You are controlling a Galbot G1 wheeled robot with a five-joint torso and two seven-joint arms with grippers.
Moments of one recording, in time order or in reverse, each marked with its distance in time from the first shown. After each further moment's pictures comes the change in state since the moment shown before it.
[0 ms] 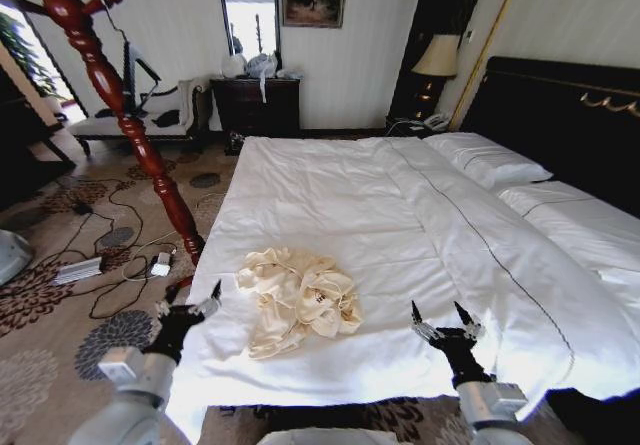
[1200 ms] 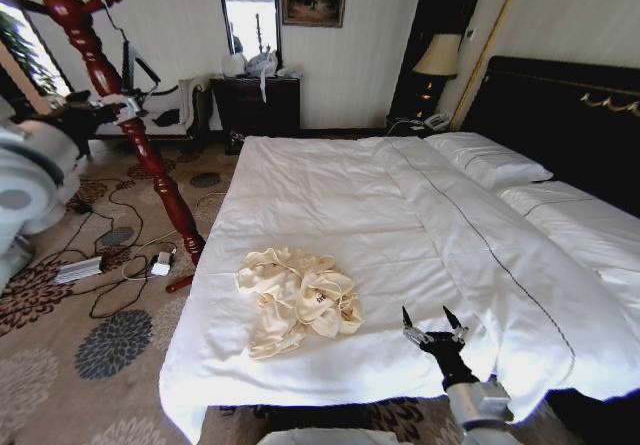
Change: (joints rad) left arm -1.440 0.494 0.468 0.556 -0.601 0.191 -0.173; right arm -0.003 0.001 -0.021 -0.027 -0.042 -0.006 0.011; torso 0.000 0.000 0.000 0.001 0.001
